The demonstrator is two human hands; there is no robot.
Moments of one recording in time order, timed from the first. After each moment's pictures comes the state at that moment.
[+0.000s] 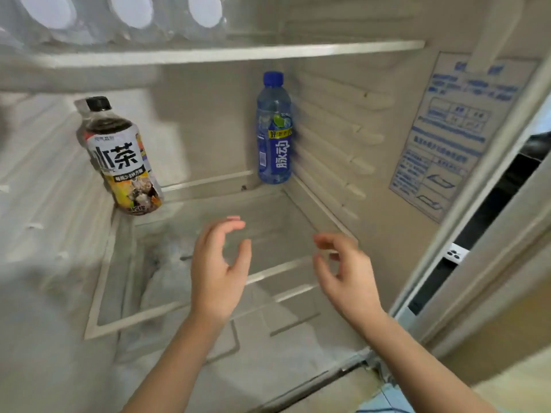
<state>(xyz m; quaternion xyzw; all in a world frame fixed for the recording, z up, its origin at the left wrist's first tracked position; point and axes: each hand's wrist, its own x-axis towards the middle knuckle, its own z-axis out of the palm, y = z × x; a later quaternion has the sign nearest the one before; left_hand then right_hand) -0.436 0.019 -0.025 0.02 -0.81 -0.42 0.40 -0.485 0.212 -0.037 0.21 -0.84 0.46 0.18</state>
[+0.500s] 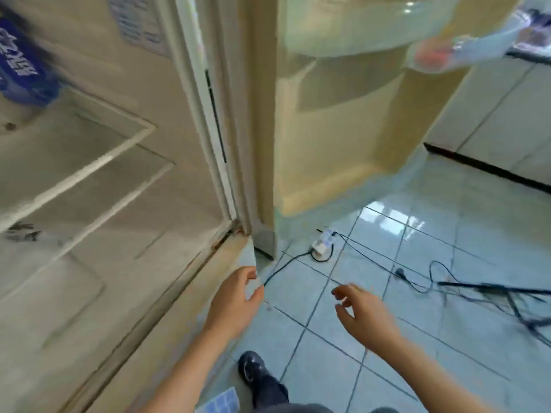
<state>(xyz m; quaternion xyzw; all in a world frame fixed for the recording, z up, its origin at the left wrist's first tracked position) -0.307 0.216 -0.213 -0.14 -0.89 -0.40 -0.15 -0.194 0.458 -0.204 -0.13 -0.95 0.27 -0.07</state>
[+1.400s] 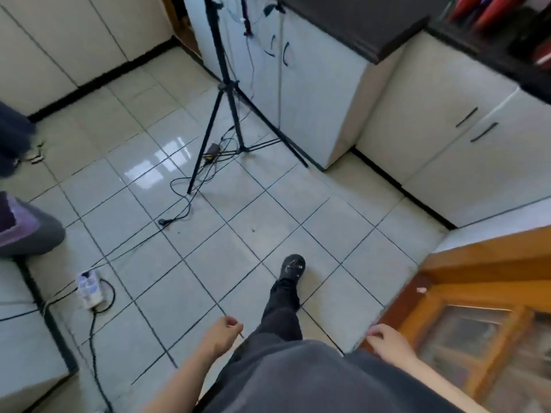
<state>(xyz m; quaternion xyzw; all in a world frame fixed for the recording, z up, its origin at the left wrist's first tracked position) 0.106 0.607 -0.346 -0.42 -0.73 0.11 -0.53 0.452 0.557 -0.335 -0.79 -0.37 0.48 -0.09</state>
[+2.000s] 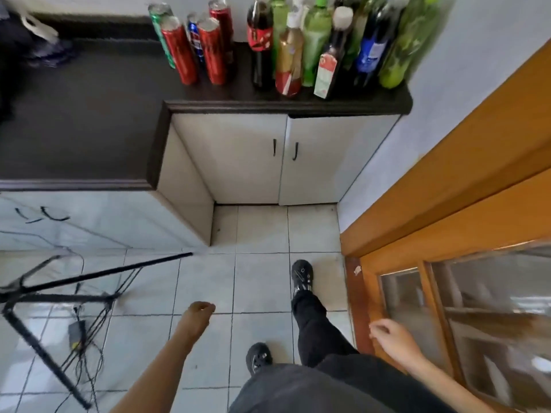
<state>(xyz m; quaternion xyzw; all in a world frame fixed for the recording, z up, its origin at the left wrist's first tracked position) 0.414 1.011 -0.336 -0.61 -0.59 0.18 -0.50 0.623 0.664 -0.312 -0.89 0.02 0.43 0.18</state>
